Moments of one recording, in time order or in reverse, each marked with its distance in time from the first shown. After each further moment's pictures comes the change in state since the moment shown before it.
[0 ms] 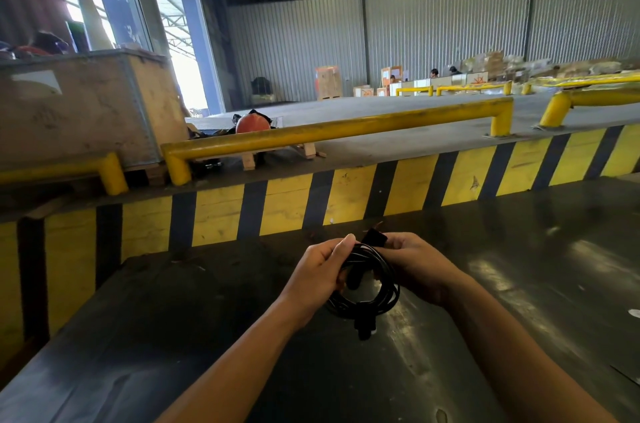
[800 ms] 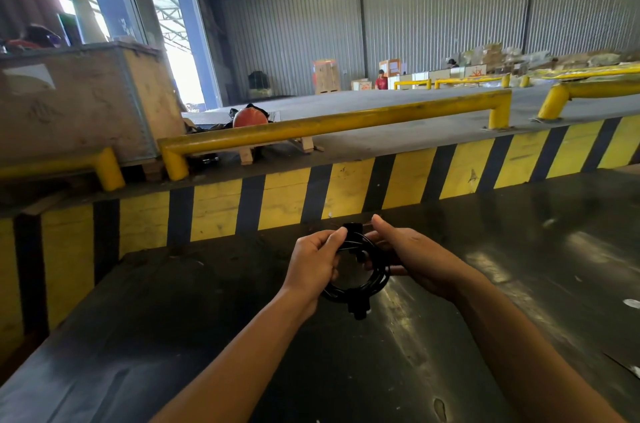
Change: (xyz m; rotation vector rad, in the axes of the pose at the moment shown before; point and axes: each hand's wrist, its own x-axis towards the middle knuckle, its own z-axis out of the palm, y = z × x) left_hand 0.007 -0.005 0.004 -0.034 0.256 -0.144; right_hand -0.012 -0.013 0.008 -0.286 0.087 0.101
